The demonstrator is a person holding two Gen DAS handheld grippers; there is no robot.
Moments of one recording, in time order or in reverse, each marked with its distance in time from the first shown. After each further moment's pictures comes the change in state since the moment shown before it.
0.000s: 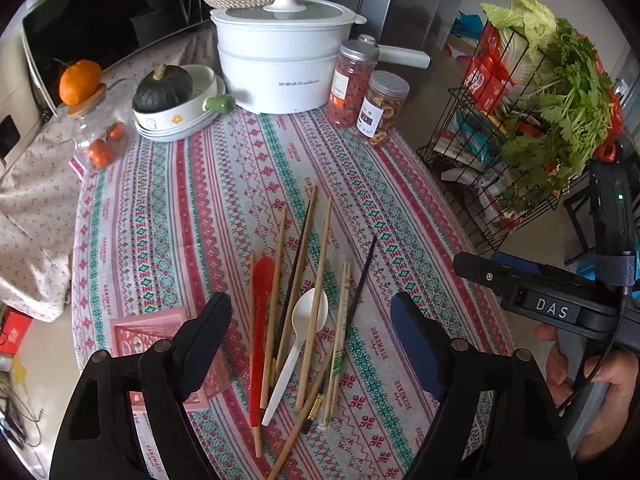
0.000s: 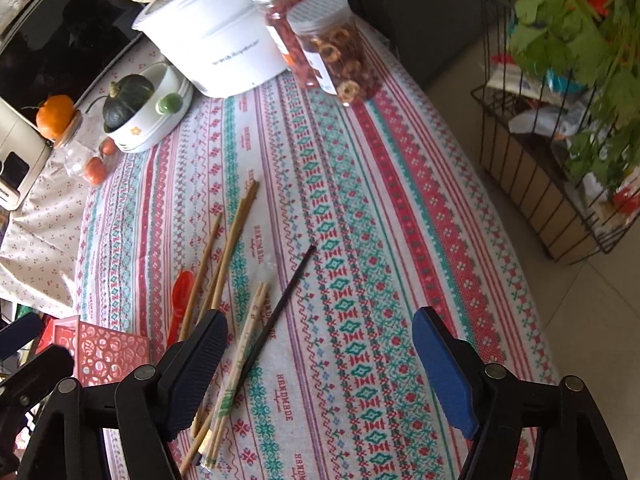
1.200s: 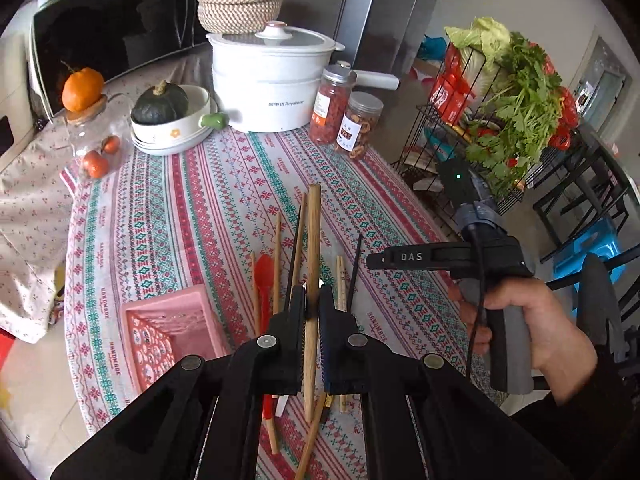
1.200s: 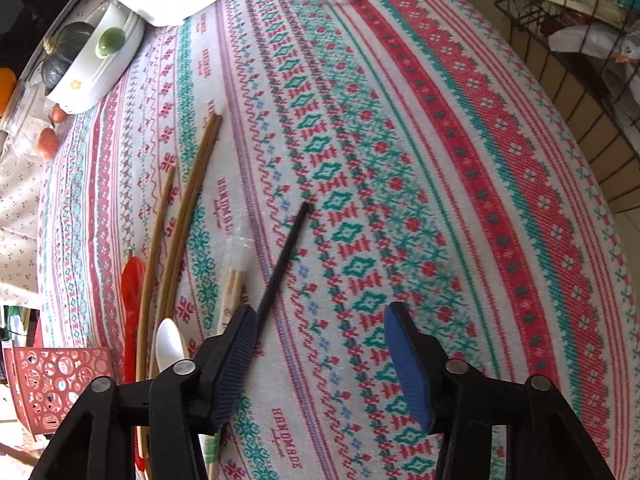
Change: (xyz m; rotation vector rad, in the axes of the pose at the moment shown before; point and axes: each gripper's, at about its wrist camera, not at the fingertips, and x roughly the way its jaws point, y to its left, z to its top) left arm -0.053 0.031 -0.057 0.043 -0.160 -0.115; right arm 0.095 0.026 0.005 0.029 0.154 0.009
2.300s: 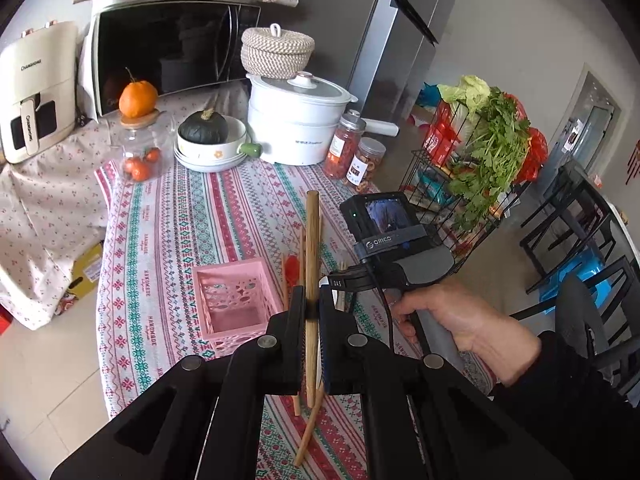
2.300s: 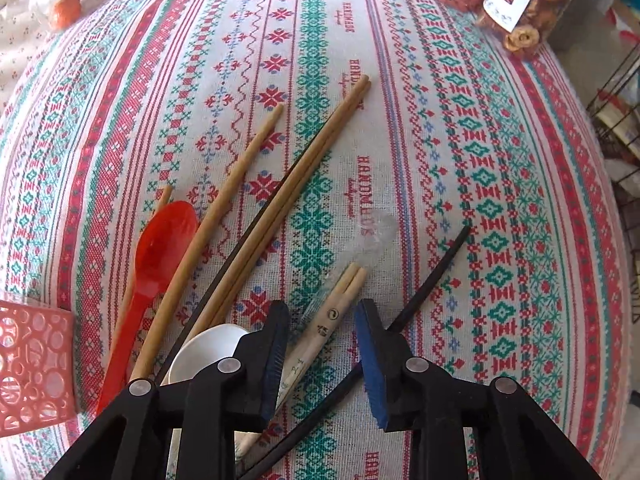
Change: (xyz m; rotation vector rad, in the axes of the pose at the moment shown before) left arm -0.074 0.040 -0.048 -0.058 -0.161 -0.023; right arm 0.051 0.097 -0.015 -0.310 -0.018 -0.251
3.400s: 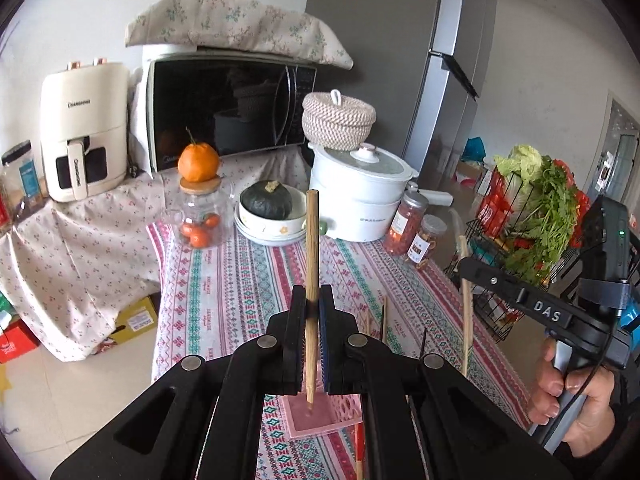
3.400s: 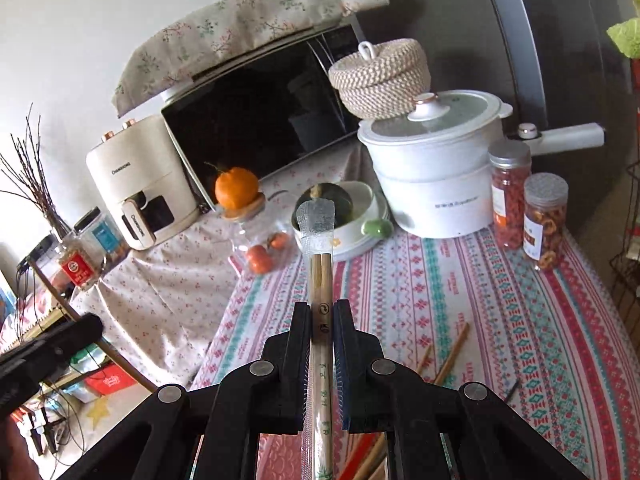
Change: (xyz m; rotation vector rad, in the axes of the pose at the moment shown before) left arm 0.001 0.064 0.053 -0.070 -0.178 0.147; right arm -0.193 0.009 -0.032 0.064 -0.704 0.411
